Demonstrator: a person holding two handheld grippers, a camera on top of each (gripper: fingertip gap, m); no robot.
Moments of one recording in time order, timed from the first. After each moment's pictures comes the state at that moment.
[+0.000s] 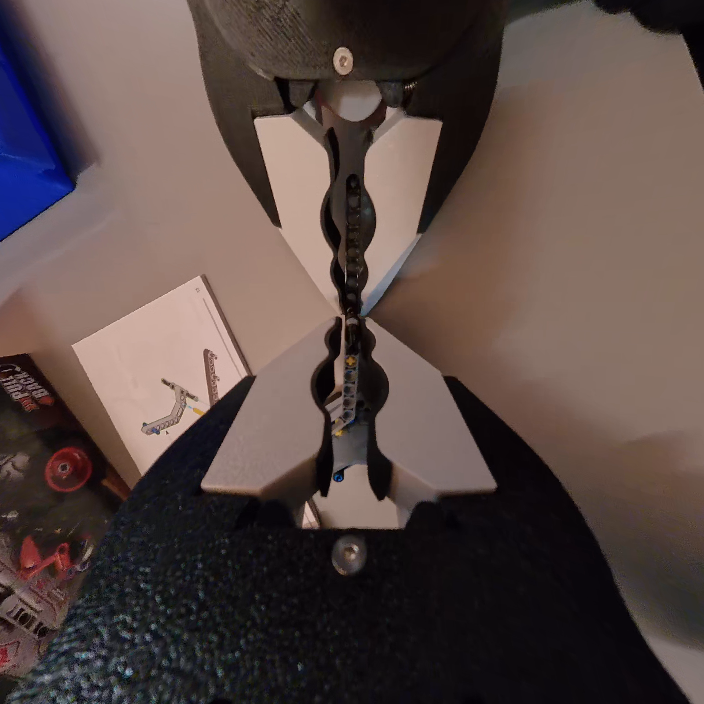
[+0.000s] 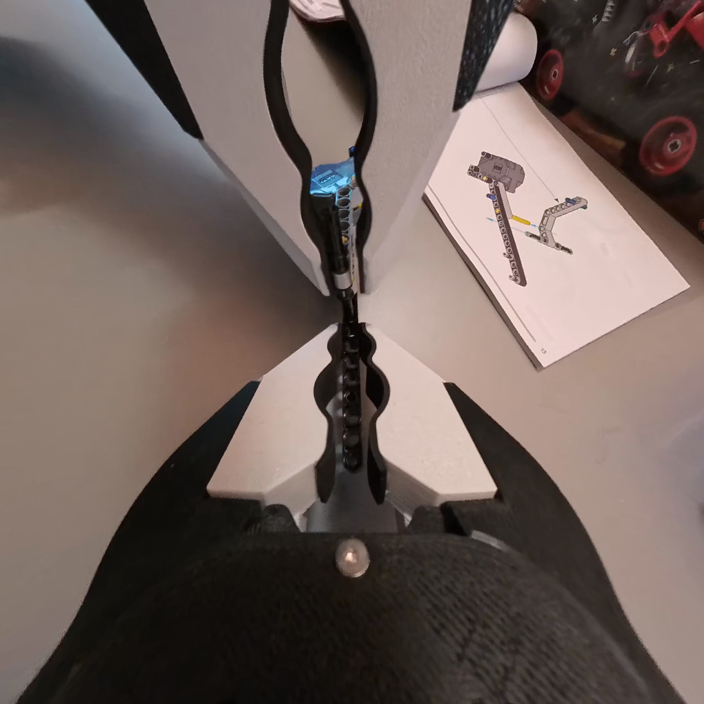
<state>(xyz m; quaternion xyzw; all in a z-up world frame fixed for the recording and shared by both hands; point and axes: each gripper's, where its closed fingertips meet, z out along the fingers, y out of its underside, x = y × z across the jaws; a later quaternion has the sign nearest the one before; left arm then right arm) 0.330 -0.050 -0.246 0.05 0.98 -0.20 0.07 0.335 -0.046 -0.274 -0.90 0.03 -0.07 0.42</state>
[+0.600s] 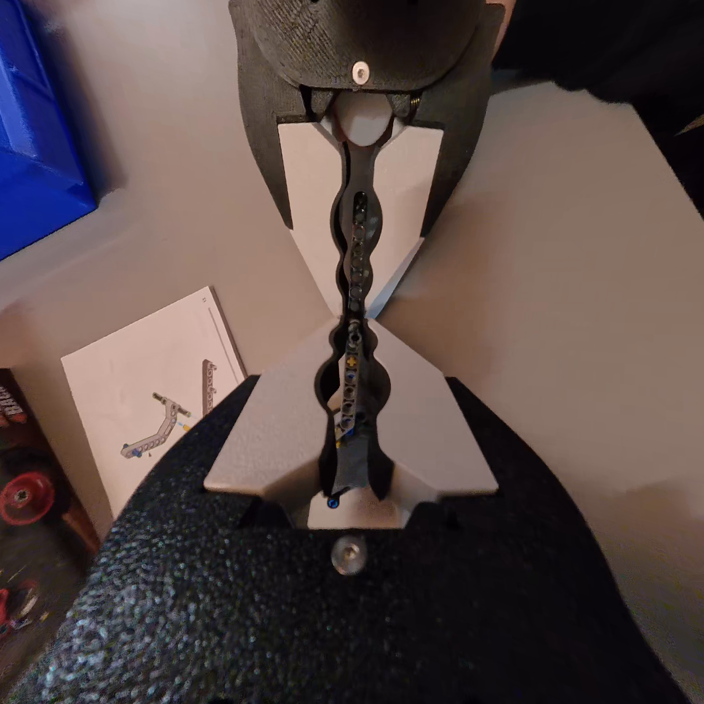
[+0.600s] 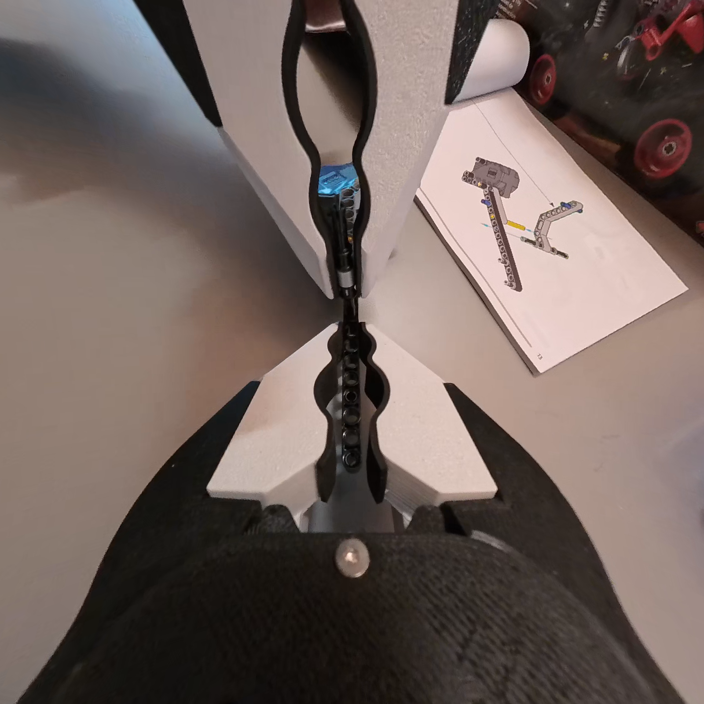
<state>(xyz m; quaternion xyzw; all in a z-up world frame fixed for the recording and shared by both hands) 0.335 -0.049 -0.244 0.04 0.95 -0.30 0.05 0.339 -0.042 -0.272 -0.90 0.04 -0.06 0.43</state>
